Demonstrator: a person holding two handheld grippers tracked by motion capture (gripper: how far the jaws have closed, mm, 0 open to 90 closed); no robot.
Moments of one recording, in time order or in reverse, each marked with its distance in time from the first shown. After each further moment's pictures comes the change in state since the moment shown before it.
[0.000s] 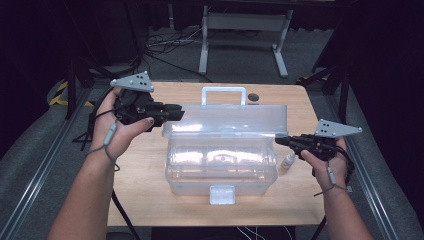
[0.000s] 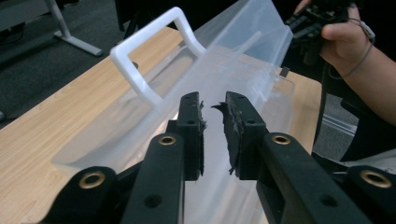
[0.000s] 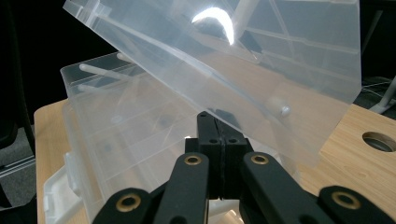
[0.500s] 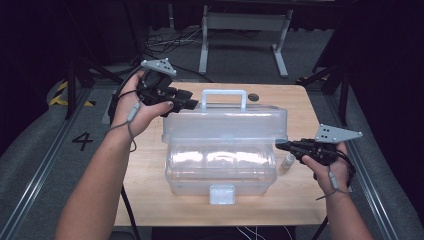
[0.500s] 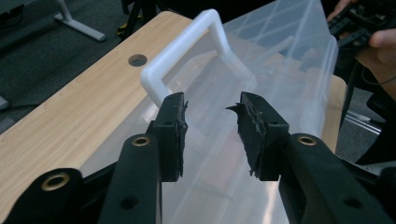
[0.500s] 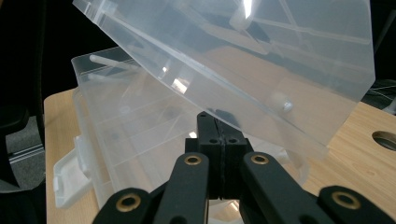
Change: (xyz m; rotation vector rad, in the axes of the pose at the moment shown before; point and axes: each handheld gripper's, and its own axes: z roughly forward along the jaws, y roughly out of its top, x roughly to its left) left arm 0.026 0.029 0.038 0.078 0.014 -0.014; right arm 0.003 -0.009 -0.004 0.012 0.031 -0.030
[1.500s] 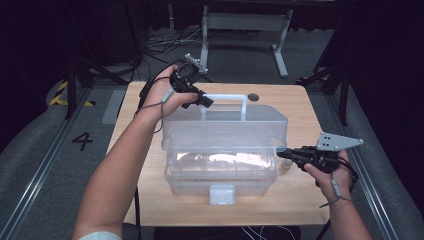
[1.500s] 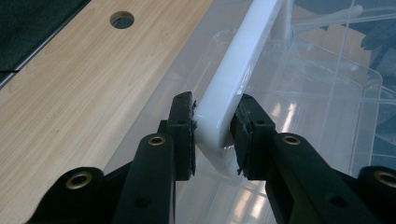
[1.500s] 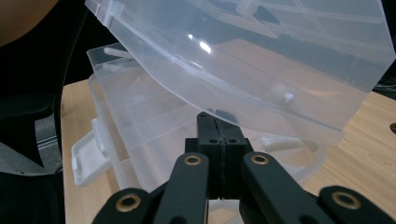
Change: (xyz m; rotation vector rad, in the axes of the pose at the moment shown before) left arm 0.039 0.032 0.083 0.239 -0.048 0.022; right arm 0.007 -0.015 -0.007 0.014 0.042 -0.004
